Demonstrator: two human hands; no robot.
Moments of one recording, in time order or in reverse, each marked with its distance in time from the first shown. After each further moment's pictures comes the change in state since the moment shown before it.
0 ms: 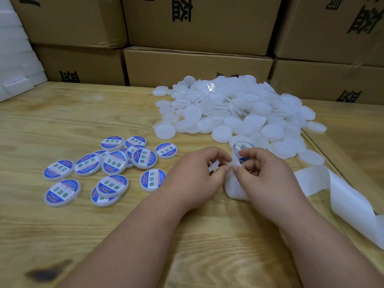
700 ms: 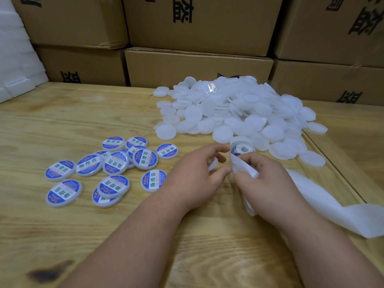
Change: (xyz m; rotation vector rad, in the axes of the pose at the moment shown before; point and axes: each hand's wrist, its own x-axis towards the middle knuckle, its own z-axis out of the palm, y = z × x) left_hand 0.002 -0.005 0.001 0.008 0.008 -0.010; right_hand -0.004 -0.003 -0.001 0.057 -0.113 -0.031
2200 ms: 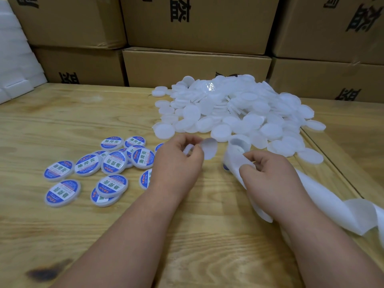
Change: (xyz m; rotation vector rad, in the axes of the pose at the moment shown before) left_hand 0.003 0.002 -0.009 -0.282 0.423 -0.187; right_hand -0.001 -0.007 -0.006 -0.101 0.083 0.070
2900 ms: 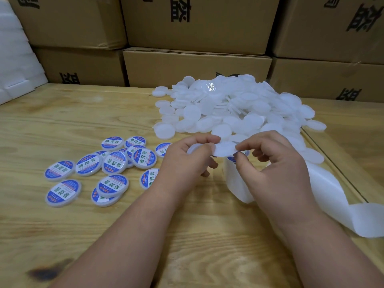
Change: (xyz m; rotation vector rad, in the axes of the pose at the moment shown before) left_hand -0.009 0.018 -0.002 -0.396 -0.281 -0.163; right_hand -0.005 -0.007 0.006 0.117 0.304 -0.429
